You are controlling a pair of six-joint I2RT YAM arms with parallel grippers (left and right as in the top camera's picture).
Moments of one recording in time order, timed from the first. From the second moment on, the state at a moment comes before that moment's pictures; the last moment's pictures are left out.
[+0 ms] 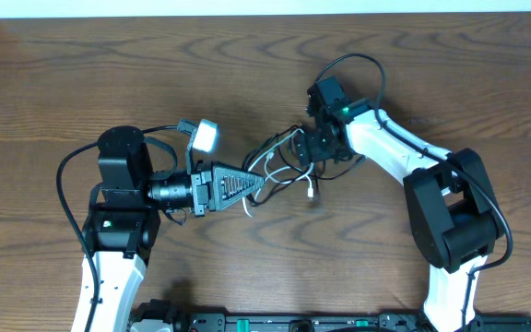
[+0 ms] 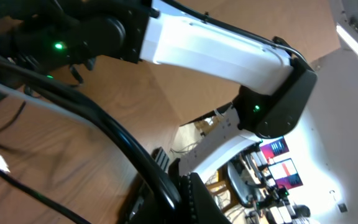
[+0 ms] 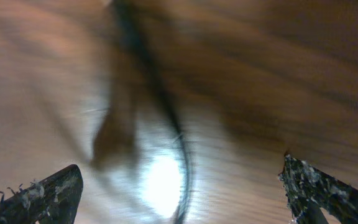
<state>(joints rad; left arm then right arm) -0.05 1.00 0.77 -0.23 1.40 -0.57 0.46 2.05 1.40 -0.68 -0.02 0.23</state>
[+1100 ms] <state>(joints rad) -0.05 0.99 0.77 -0.24 1.44 -0.56 0.17 2.05 1.39 -0.74 0.35 0.23</state>
